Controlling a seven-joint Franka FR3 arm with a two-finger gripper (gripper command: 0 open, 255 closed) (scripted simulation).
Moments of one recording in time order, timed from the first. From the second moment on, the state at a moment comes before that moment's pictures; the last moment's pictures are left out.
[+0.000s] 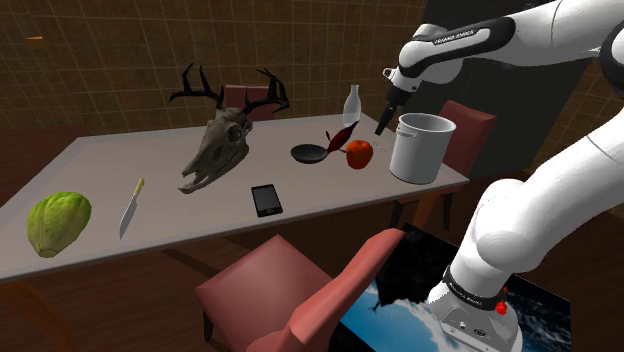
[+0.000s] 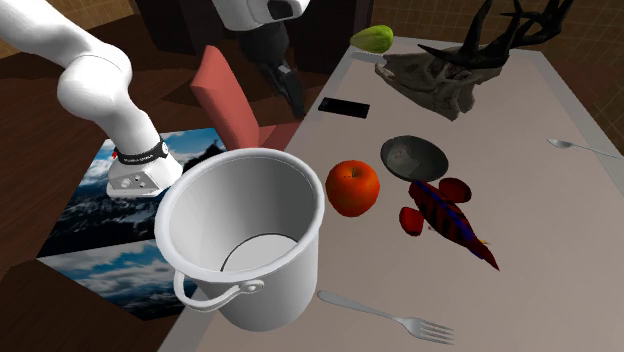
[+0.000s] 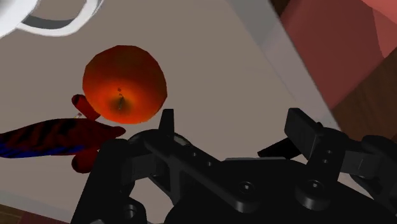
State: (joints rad) arm 0.10 -0.44 -0.62 -2.31 -0.03 2.14 -0.81
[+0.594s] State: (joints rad) arm 0.29 -0.01 -0.95 -2.08 0.43 2.21 -1.38
